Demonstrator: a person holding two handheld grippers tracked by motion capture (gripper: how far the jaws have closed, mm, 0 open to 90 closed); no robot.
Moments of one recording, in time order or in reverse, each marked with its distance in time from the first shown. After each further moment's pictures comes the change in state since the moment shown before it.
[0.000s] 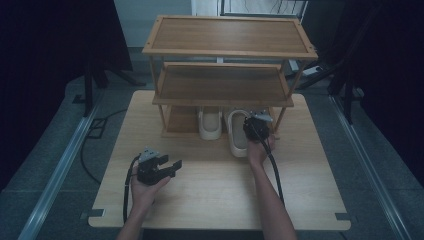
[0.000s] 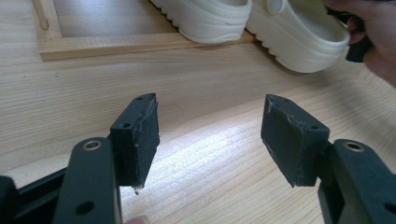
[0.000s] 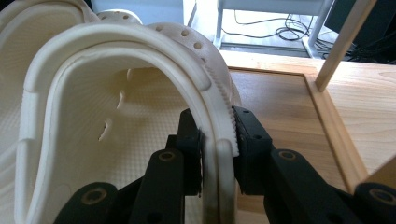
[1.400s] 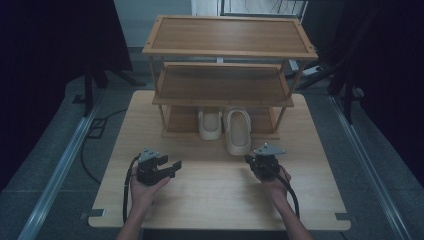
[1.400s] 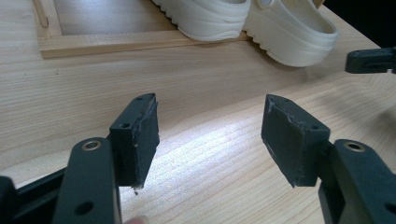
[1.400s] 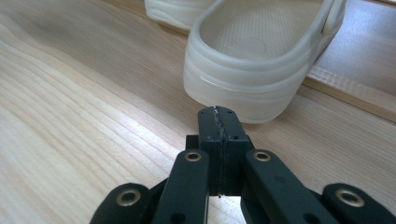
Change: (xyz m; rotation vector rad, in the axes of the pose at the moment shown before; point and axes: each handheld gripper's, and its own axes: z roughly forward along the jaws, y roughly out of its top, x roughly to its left) left arm -0.002 0.001 -0.002 0.013 0.002 0.003; right arm -0.011 -0.063 -0.104 0.170 0.401 -0.234
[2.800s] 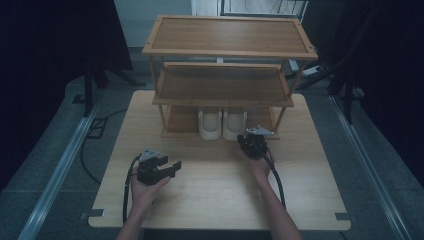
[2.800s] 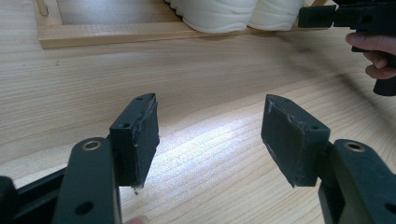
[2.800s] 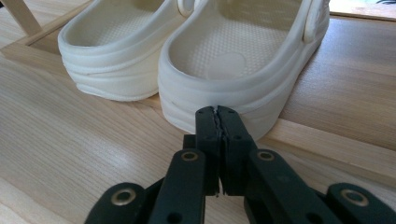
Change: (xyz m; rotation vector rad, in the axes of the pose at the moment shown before) left arm 0.004 -0.003 0.006 0.018 0.004 -0.007; right arm -0.021 0.034 0.067 -0.084 -0.084 0.153
